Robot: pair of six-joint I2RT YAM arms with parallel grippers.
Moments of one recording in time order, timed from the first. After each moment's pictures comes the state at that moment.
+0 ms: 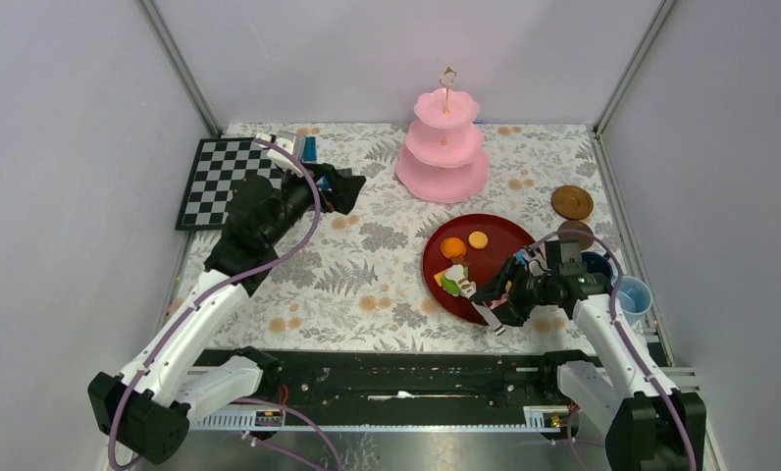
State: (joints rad) left arm -0.44 0.98 0.94 0.05 0.15 -0.30; right arm 0.09 0.90 0.52 -0.74 -0.76 0.80
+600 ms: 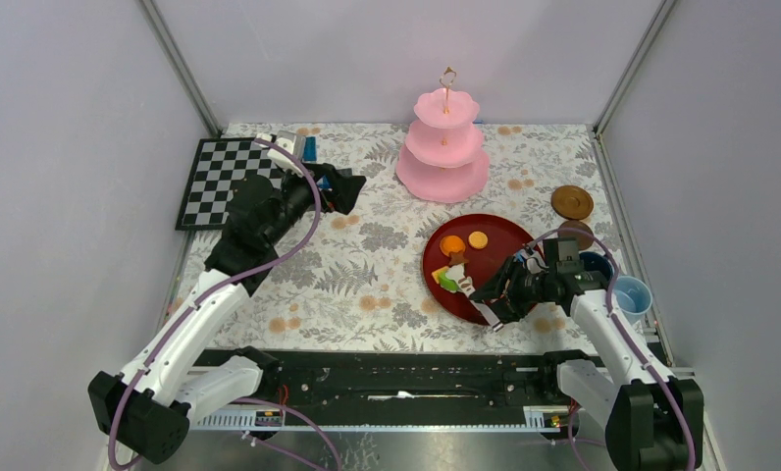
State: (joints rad) left arm -0.44 0.99 0.94 0.05 0.15 -0.30; right arm 0.09 0.96 0.50 -0.65 -0.78 0.81
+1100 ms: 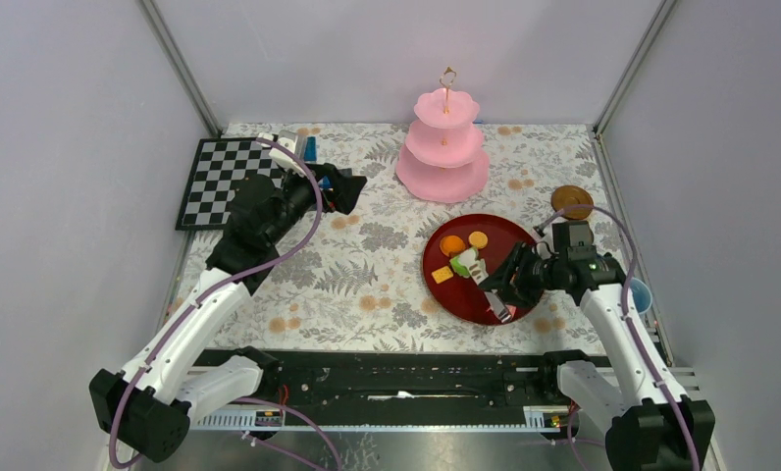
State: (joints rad) left arm -0.44 1.00 0.94 0.05 0.16 -0.30; right arm 0.09 0.91 0.67 -0.84 -0.66 0.72
